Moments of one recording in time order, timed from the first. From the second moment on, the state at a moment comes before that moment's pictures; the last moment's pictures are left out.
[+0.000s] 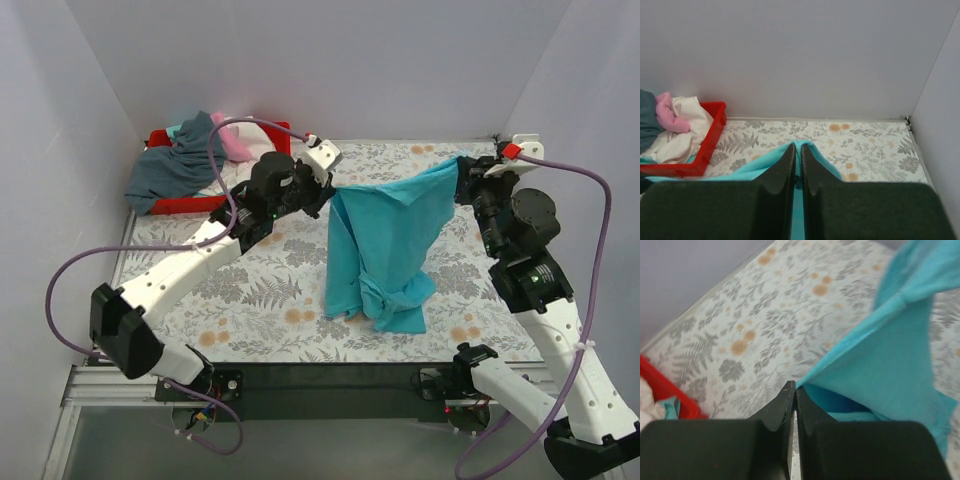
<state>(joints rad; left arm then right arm) -0.72 1.40 1.36 -0.21 0.19 0.12 0.40 0.82 1.11 -0.14 0.27 0.06</state>
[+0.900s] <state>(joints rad) -0.81 1.62 0.88 0.11 -0.03 -0.21 0.40 0.99 0.90 -0.09 0.41 0.08</state>
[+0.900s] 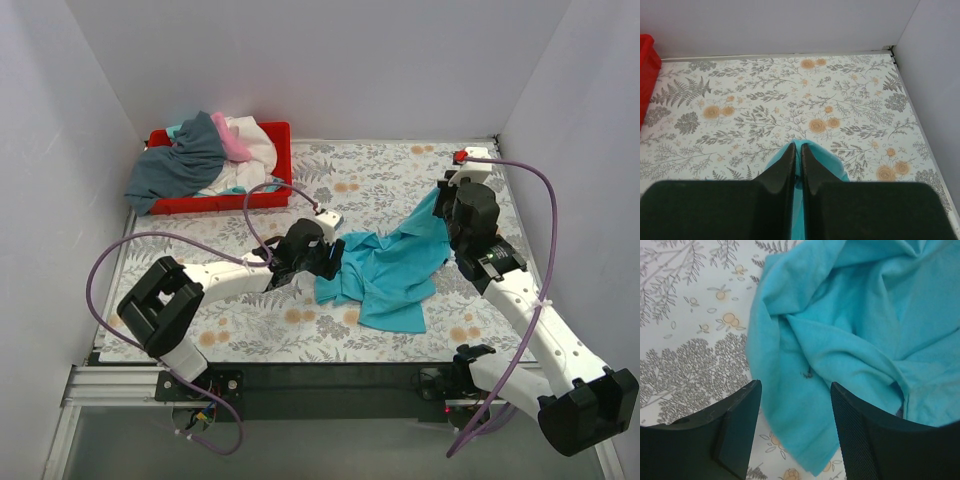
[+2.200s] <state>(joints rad) -0.95 1.72 0.93 -0.07 -0.02 -0.22 0.36 0.98 0.87 -0.08 0.40 0.08</state>
